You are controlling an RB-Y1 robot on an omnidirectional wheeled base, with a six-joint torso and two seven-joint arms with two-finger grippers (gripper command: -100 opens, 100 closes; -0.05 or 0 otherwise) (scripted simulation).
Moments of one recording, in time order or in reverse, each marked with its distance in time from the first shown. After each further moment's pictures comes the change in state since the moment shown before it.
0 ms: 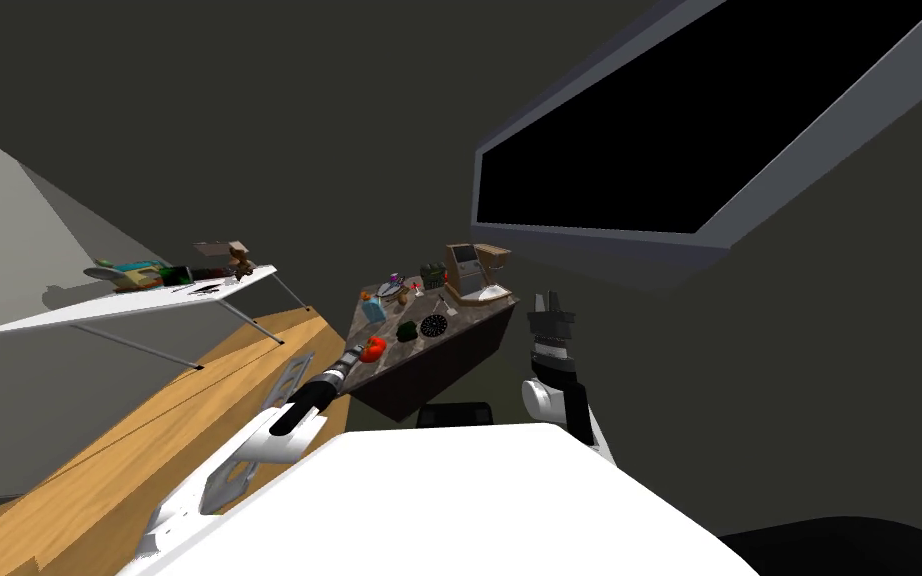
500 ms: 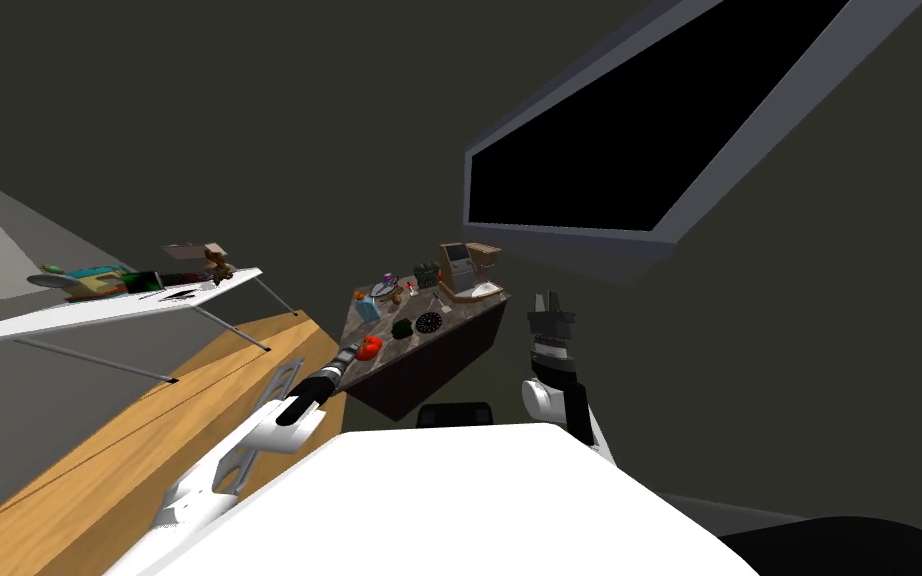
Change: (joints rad) left arm -0.058 0.044 0.001 0.100 -0.053 -0.007 0.115; right arm 0.000 0.000 0.000 0.000 0.000 0.000 0.000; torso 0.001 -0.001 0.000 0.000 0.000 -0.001
